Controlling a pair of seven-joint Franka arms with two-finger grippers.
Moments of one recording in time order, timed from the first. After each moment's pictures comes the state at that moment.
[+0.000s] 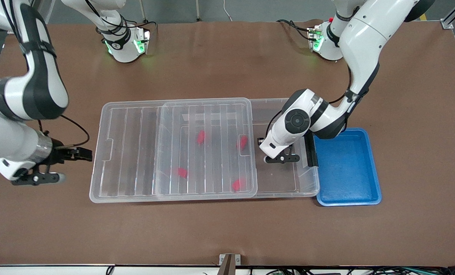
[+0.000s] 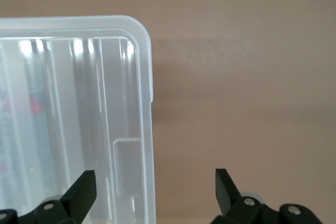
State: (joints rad) left arm -0.12 0.67 -0.50 -1.75 0.28 2.25 -0.77; right arm -0.07 0.33 0.14 -1.47 -0.06 1.75 0.09
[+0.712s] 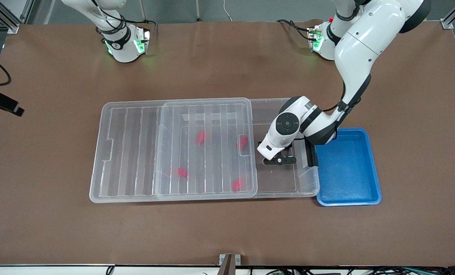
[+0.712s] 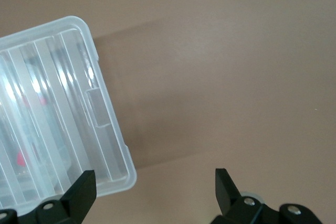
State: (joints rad) left arm -0.12 0.73 -0.50 -1.75 0.41 2.30 -0.83; right arm -0.07 0.04 -0.08 -1.46 0.03 1.49 0.05
